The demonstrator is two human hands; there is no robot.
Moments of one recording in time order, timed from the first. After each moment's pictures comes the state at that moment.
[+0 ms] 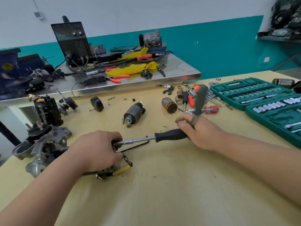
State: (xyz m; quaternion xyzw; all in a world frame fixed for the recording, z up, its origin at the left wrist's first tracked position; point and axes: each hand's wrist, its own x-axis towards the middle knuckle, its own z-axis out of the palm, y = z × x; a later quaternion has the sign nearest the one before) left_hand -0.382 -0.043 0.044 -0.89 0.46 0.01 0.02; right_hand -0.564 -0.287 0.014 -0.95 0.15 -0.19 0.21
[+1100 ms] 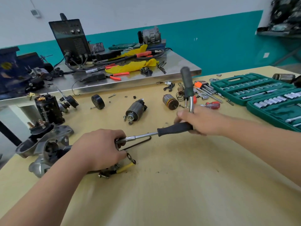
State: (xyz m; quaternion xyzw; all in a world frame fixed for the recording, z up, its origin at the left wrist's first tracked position) left_hand -0.388 -0.040 0.045 -0.89 0.46 0.01 0.01; right_hand -0.556 -0.296 0.029 -0.90 0.16 -0.06 0.40
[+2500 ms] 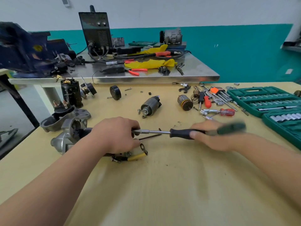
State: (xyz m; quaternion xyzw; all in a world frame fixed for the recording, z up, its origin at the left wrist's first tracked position) left_hand -0.387 -0.038 0.040 -0.89 0.46 0.00 -0.02; right_hand -0.567 -0.282 0.019 -0.98 0.14 0.00 0.16
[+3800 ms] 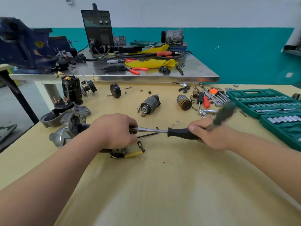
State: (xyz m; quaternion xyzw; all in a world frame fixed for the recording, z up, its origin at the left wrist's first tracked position) left_hand -0.385 -0.038 0.042 -0.89 0.46 0.01 -0.01; right_hand -0.567 -0.277 0.024 -0.95 0.14 -0.03 0.29
